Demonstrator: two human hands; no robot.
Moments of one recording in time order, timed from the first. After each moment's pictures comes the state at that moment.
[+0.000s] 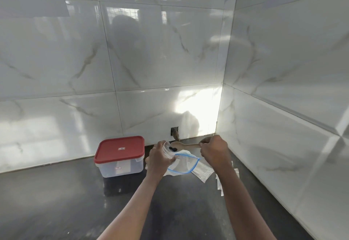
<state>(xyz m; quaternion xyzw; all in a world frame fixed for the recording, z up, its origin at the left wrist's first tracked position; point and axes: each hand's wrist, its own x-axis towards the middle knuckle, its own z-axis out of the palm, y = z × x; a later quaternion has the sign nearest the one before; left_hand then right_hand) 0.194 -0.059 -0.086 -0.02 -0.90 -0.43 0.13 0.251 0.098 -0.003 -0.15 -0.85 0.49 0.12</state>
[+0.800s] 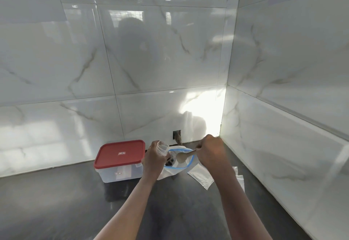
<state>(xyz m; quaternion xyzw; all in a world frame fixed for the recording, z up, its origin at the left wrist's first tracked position) 0.170 -0.064 -0.082 0.04 -0.88 -0.45 0.16 0.231 0.096 0.005 -0.11 -0.95 0.27 0.11</state>
